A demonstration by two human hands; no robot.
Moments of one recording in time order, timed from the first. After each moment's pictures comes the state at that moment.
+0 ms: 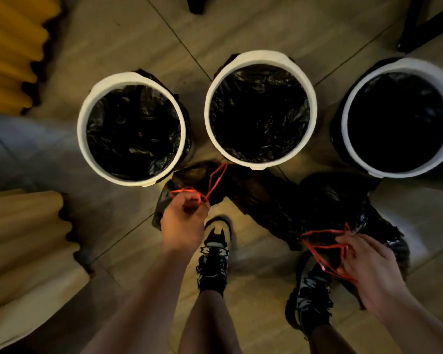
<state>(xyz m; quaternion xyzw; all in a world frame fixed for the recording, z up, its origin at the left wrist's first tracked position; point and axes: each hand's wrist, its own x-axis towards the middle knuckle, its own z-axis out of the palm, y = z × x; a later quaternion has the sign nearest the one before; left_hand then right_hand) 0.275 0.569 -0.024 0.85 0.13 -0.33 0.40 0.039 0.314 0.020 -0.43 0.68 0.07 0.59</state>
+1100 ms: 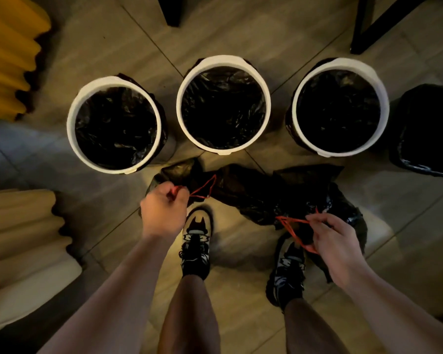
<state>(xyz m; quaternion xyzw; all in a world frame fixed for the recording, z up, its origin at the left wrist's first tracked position) 0.245 0.550 0.051 0.92 0.01 -0.26 0.29 0.009 0.311 0.076 -0.48 0.65 0.08 0.58</state>
